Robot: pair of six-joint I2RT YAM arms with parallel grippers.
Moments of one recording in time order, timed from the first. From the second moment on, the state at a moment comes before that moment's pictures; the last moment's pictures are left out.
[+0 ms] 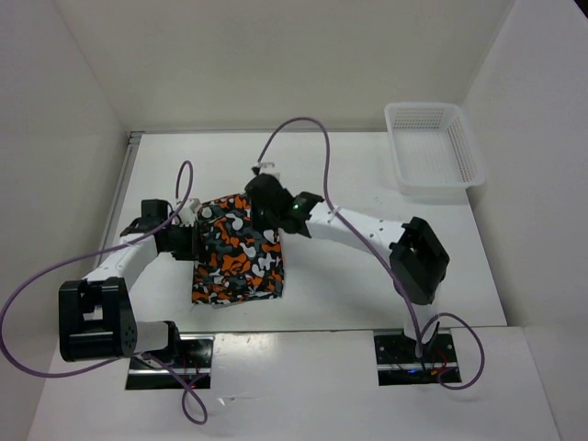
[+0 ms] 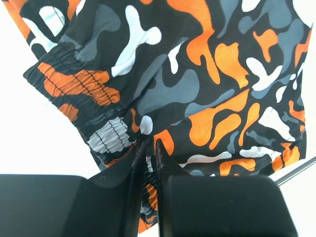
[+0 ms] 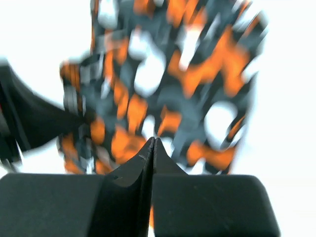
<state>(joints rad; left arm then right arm) 0.11 1.31 0.68 -0.47 0.50 0.07 0.99 1.86 1.48 -0.40 0.21 0.65</state>
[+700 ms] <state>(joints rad) 0.11 1.29 0.71 -0.50 0.50 0.07 0.77 2.26 1.81 -0.42 0.13 0.61</state>
